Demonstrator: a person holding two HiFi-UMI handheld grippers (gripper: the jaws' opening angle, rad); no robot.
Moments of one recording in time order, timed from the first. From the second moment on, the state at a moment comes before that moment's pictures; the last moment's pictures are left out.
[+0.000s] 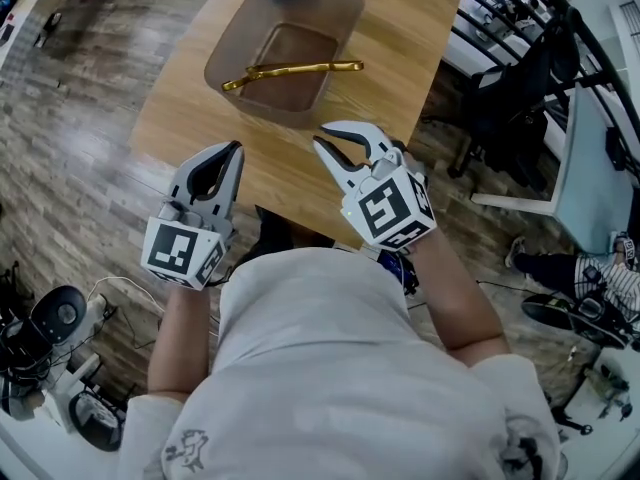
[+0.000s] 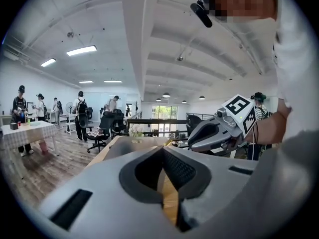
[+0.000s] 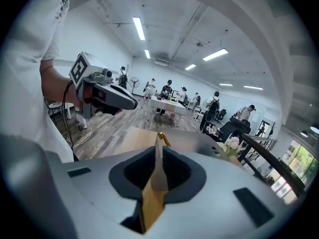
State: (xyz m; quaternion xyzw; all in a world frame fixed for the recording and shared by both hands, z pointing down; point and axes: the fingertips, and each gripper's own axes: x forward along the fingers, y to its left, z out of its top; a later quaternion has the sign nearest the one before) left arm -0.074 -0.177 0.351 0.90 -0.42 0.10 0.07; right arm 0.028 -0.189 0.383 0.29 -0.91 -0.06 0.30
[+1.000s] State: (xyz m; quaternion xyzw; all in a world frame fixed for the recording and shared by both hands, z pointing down) left arm -0.069 -0.070 0.339 0.89 -0.45 0.10 0.07; right arm 0.054 -0.092 0.359 0.29 -0.93 -0.04 0.22
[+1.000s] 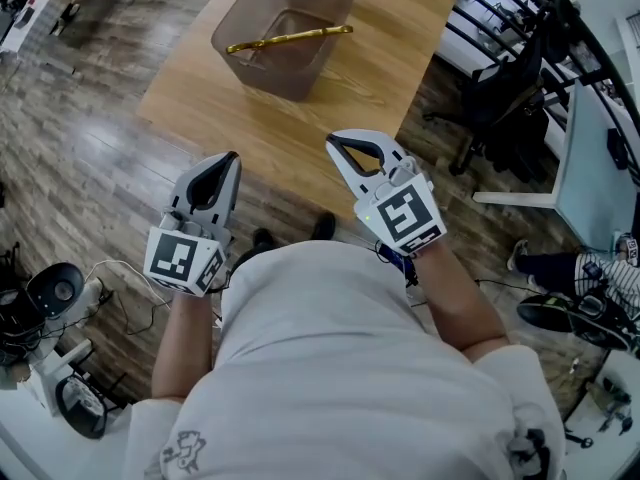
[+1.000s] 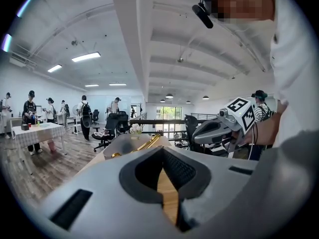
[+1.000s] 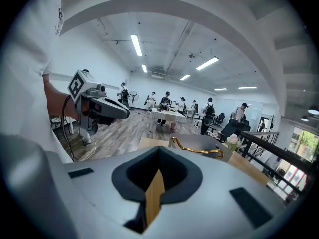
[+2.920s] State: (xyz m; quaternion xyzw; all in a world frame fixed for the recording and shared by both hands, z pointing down) left arm -0.093 0.052 0.330 0.91 -0.40 0.08 0.06; right arm 0.058 0.041 0.341 0.37 -0.91 -0.03 0.18
